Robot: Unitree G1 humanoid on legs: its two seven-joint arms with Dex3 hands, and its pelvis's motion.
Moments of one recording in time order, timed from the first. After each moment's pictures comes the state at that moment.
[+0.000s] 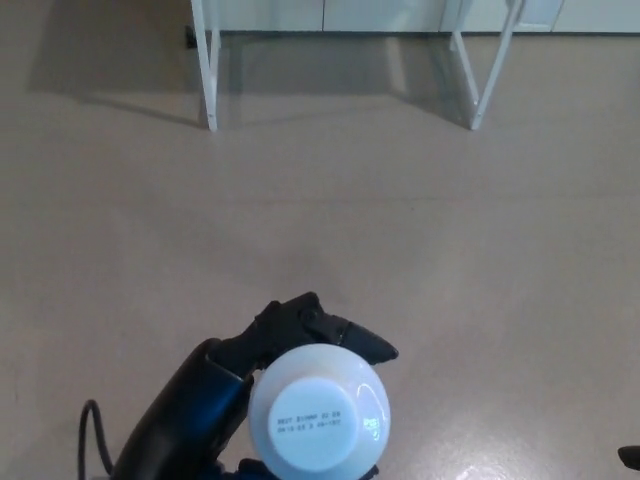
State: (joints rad) left_arm 0.38 0.35 -0.29 -0.65 -0.04 -0.03 -0.25; right_arm -0.15 -0.38 -0.05 1.28 -0.15 -0.34 -0.12
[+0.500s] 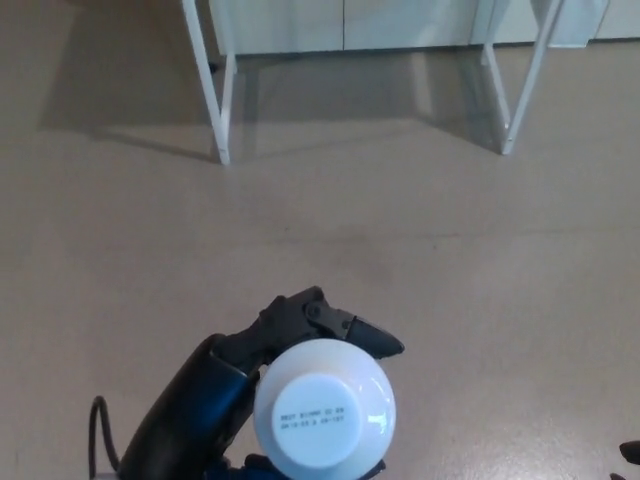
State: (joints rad) left_arm 0.37 0.33 -0.30 -0.65 -0.04 -0.03 -0.26; right_arm -0.17 -0.39 -0.05 1.29 -0.15 -0.32 -0.10
